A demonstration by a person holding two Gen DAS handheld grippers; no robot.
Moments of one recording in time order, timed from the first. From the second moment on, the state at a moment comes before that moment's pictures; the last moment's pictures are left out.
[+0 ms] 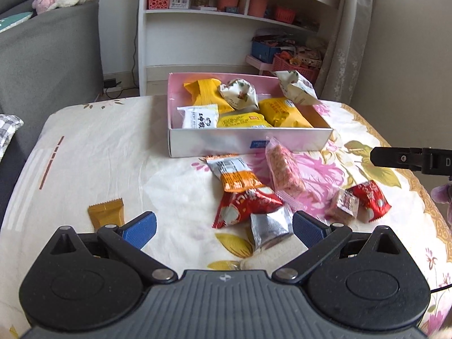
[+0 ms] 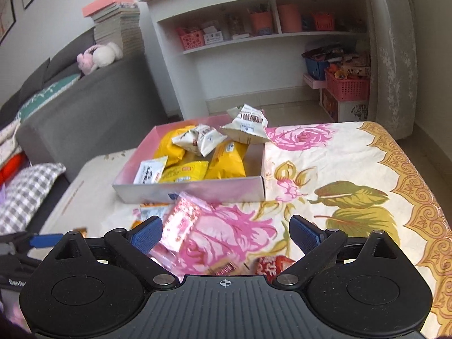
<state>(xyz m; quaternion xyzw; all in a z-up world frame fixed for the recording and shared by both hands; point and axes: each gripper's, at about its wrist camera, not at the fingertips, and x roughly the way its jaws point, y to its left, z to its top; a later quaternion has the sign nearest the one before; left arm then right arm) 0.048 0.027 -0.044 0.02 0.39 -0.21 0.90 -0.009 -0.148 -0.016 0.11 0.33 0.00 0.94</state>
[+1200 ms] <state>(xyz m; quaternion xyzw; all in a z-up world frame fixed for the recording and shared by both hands) 0.020 -0.021 -0.077 0.11 0.41 -0.38 0.82 -0.012 -0.168 -0.087 0.00 0.40 -0.04 0.91</state>
